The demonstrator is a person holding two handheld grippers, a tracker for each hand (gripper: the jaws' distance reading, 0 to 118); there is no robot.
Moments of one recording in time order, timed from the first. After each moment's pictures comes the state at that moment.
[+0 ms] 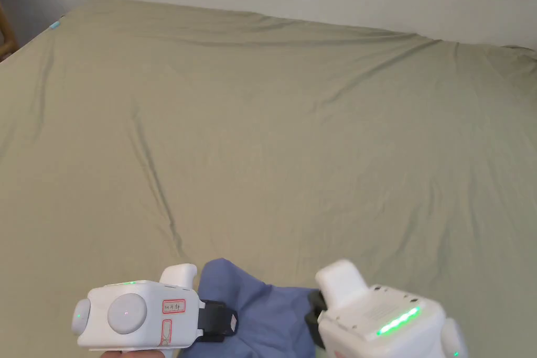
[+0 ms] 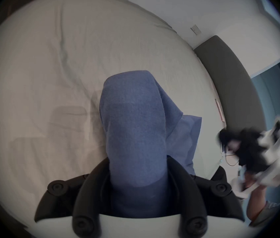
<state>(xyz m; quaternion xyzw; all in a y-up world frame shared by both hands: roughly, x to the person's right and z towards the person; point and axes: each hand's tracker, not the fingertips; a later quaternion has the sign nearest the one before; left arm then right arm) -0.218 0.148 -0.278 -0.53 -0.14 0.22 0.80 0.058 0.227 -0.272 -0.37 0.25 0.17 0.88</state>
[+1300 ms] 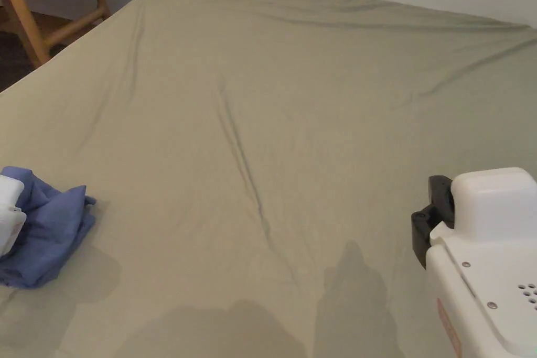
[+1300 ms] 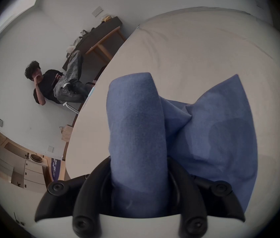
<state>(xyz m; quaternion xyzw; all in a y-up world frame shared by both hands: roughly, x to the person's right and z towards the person) -0.584 0.143 -0.259 -0.51 0.27 -0.13 0.81 -0.042 0.324 -0.259 -0.17 0.12 0.18 0.96</state>
